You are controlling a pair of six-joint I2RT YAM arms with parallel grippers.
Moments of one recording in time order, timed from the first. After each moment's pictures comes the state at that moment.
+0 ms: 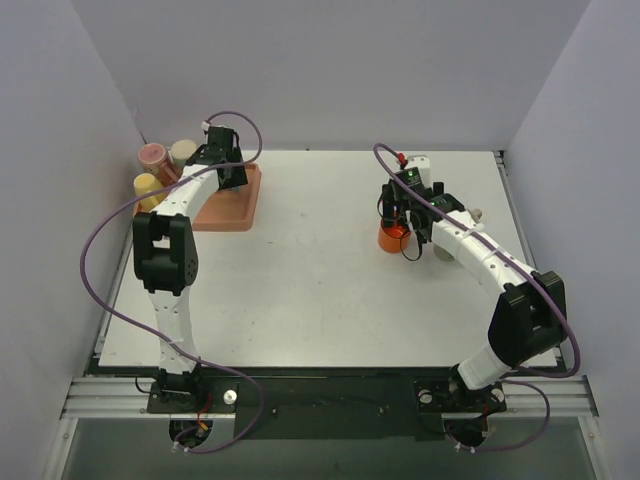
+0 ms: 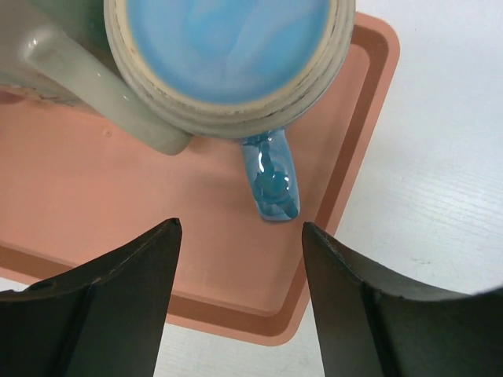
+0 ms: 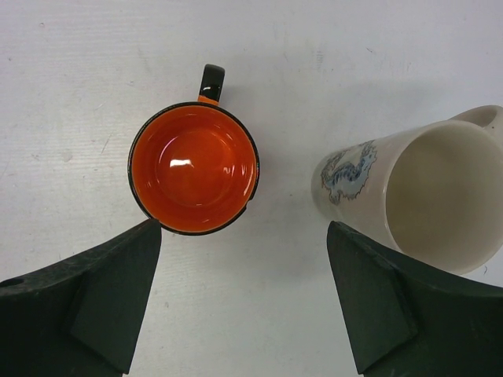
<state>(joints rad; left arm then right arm) -0.15 2.14 1.83 -0.53 -0.29 -0.31 0.41 1.56 1.25 -0.56 0.47 0.23</state>
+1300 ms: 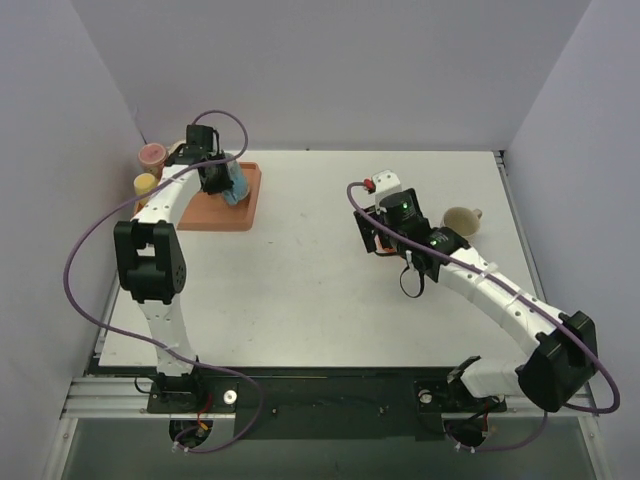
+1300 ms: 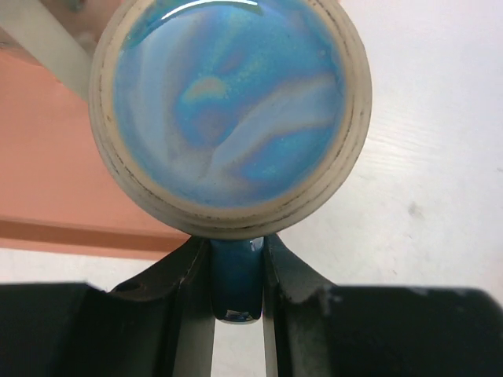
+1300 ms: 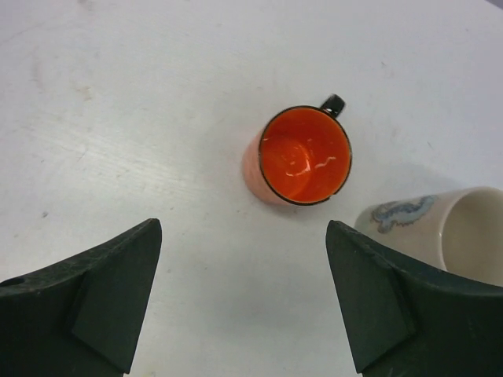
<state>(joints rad) -0.08 2.07 1.79 -0.59 -0.04 -0.33 0.59 1.34 1.09 -0.44 0.41 0.01</state>
